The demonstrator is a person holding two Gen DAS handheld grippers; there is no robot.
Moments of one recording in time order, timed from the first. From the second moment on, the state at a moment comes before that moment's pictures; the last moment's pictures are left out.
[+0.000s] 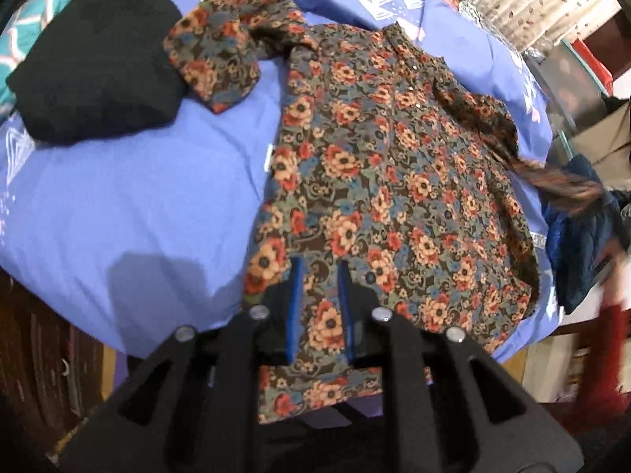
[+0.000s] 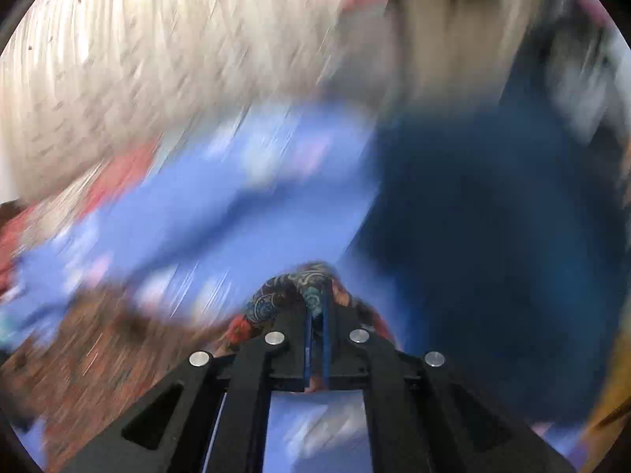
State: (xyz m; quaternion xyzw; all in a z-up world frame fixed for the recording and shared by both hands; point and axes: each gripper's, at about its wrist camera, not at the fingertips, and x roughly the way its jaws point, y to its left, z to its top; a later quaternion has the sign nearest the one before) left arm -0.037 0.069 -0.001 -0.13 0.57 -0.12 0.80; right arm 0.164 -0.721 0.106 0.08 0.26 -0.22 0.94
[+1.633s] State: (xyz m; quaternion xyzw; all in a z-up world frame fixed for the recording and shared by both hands) left arm 0.209 0.116 -0.006 -0.05 0.51 0.00 0.86; right arm 0.304 -0.462 -0.044 0.26 0.44 0.16 0.85
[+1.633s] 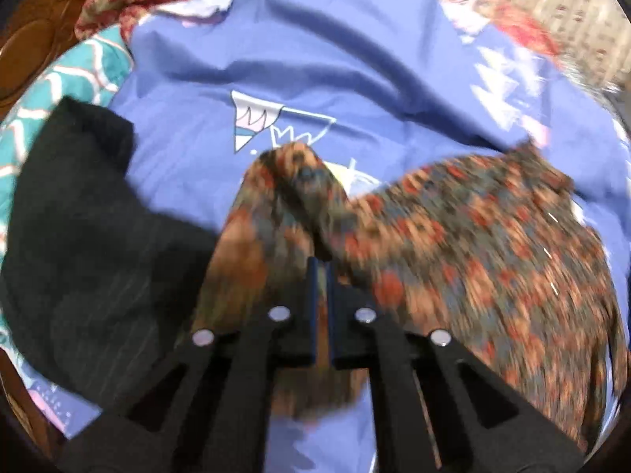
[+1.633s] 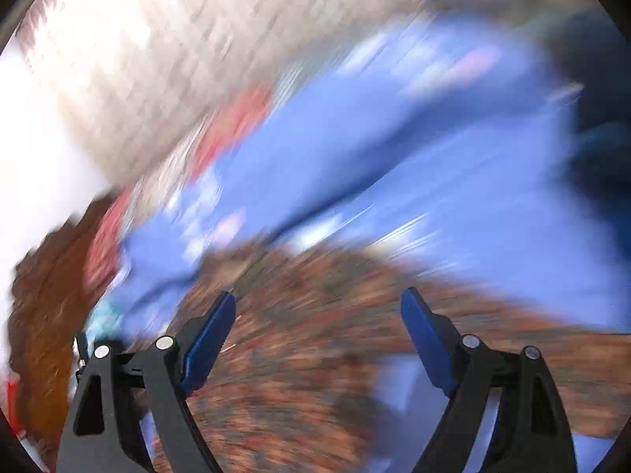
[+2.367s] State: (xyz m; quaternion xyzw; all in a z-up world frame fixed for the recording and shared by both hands) left arm 0.055 0.246 -0.013 -0.20 0.47 -0.01 0.86; right arm 0.230 -0.099 0.001 -0.04 0.43 0.34 0.84
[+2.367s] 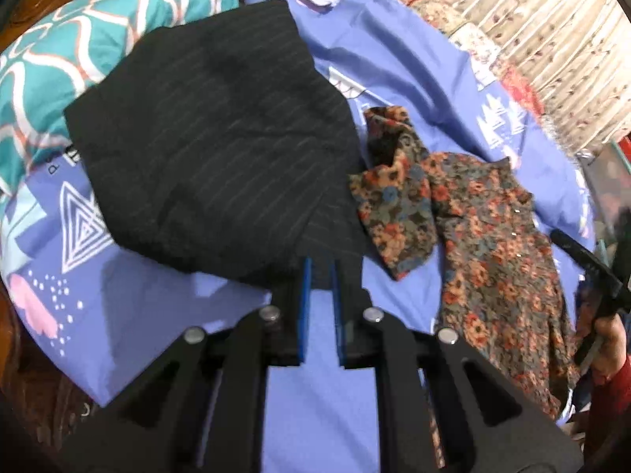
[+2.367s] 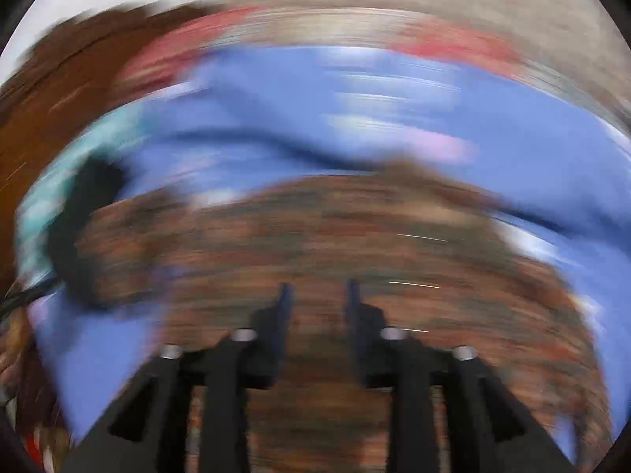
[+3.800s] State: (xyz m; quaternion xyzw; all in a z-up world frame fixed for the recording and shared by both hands) left arm 0.055 0.183 0.032 -0.14 0.43 -0.07 0.89; right arm 0.307 -0.265 0.117 0.17 0.35 0.31 0.86
